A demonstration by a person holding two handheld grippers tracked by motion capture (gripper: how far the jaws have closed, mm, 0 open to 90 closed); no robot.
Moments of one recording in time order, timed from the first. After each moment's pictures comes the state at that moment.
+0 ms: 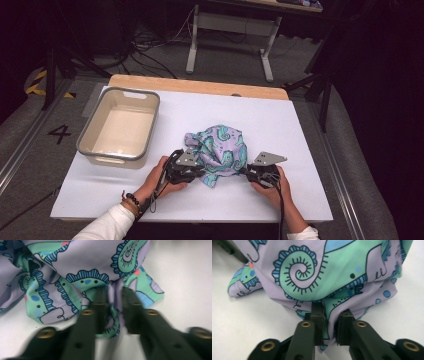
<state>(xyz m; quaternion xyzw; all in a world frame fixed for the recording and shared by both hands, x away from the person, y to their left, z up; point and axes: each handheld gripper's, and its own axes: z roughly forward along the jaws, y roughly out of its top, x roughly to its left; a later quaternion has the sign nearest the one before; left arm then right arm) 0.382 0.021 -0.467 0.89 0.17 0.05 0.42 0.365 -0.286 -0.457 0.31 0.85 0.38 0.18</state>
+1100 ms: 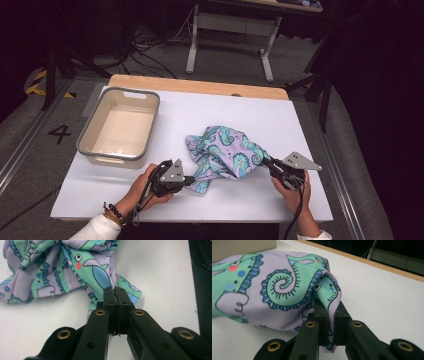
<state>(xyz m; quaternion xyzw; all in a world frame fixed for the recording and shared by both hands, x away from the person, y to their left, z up) 0.337 0.051 -0.446 0.90 0.11 0.08 0.42 0.342 -0.335 -0.424 0.38 0.76 0.44 0.28</state>
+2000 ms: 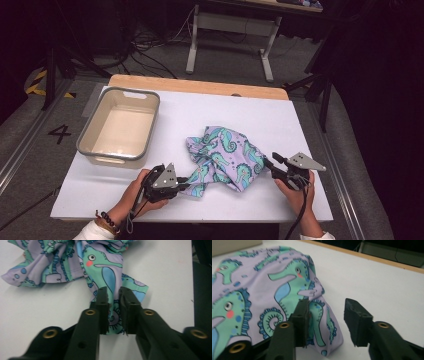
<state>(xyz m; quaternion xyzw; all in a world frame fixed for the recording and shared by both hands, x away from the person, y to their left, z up) 0.325 0.067 -0.447 0.89 0.14 0.11 0.43 0.343 -0.352 -0.430 0.41 0.75 0.44 0.29</state>
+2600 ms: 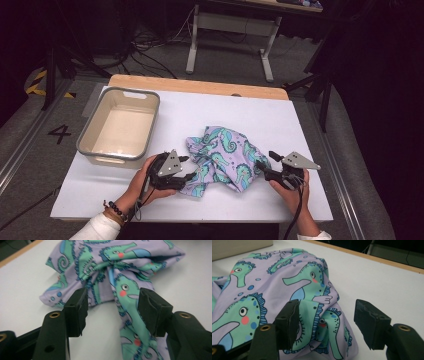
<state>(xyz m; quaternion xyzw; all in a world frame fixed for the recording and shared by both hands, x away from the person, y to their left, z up) 0.352 0.053 -0.434 0.86 0.17 0.16 0.46 0.347 -0.337 -0.433 0.39 0.76 0.44 0.27</state>
